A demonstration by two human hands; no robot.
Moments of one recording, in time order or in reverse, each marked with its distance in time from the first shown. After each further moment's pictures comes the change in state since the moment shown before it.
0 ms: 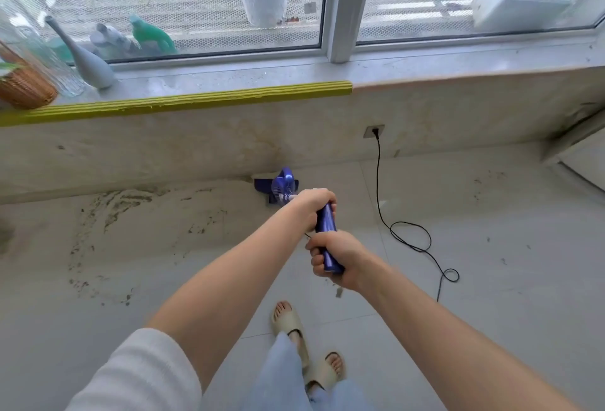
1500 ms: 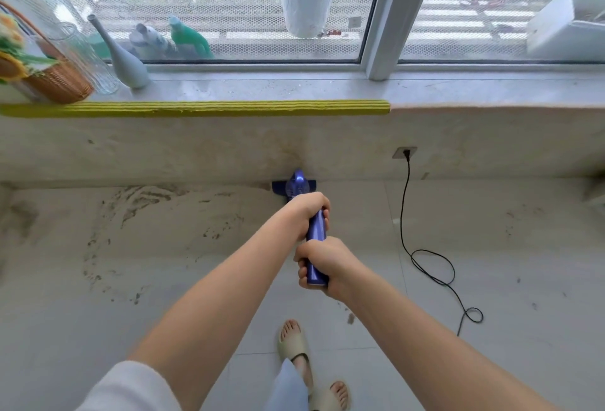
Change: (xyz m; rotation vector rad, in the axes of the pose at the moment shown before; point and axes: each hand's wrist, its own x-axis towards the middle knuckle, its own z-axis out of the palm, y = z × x) left_hand 0.018 0.051 -0.071 -0.091 0.025 0.029; right_hand 0.044 -0.041 0.075 -0.261 0.042 0.024
